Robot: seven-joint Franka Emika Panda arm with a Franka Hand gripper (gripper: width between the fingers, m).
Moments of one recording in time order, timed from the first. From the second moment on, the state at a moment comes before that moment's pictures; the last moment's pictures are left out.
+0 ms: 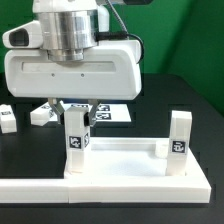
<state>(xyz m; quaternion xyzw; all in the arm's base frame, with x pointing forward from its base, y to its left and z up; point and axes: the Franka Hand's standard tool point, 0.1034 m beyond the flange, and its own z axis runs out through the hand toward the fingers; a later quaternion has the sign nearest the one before) 0.646 -0.066 0.111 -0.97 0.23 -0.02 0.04</state>
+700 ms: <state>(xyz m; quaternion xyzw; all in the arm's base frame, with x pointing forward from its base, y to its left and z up) 0.644 -0.071 0.109 -0.73 0.67 0.01 0.10</state>
